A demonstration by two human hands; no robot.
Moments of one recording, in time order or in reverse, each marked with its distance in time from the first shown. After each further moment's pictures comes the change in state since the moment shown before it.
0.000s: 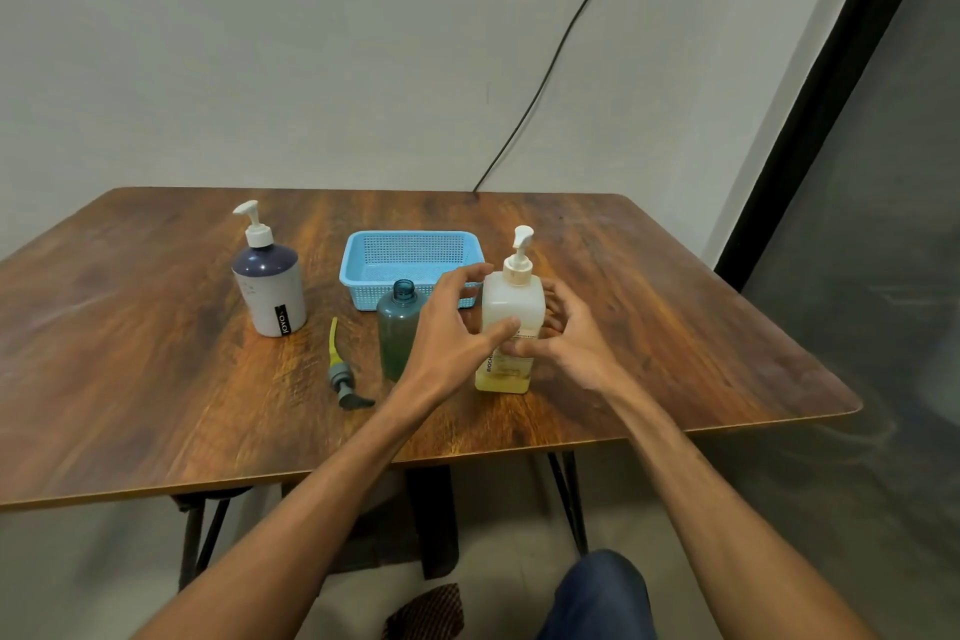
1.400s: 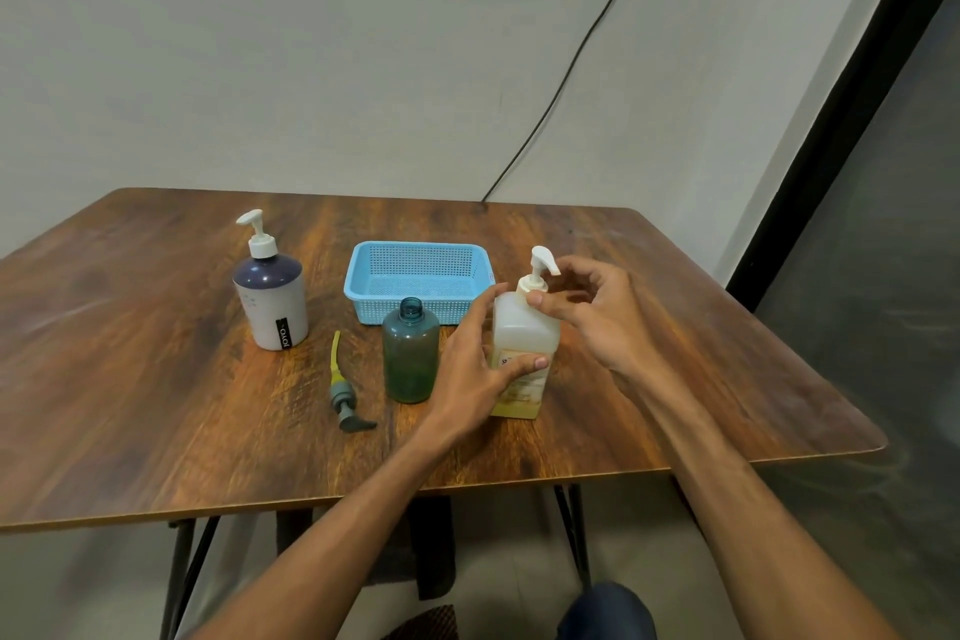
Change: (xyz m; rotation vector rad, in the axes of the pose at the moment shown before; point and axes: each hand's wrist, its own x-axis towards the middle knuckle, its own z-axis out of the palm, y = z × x) left_hand 0.004 -0.029 0.022 -0.118 -0.044 0.003; right_hand 0.021 -0.052 -0.005 -0.147 0.143 -0.158
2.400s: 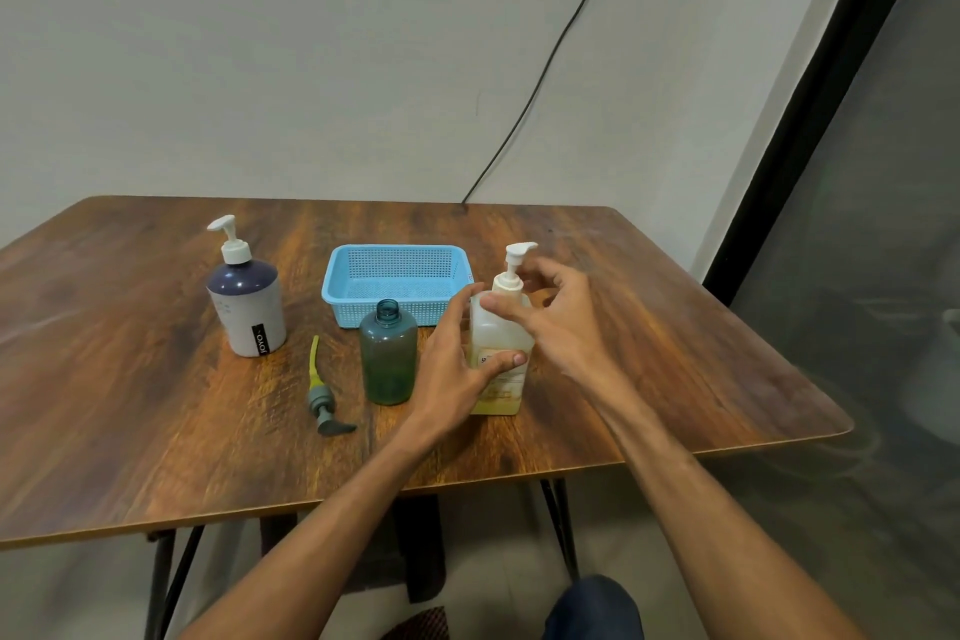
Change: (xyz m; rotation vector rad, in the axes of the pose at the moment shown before) left_hand 0.000 0.005 0.003 0.053 0.019 0.003; right_hand -0.003 0.007 0.016 0.009 0.108 -0.034
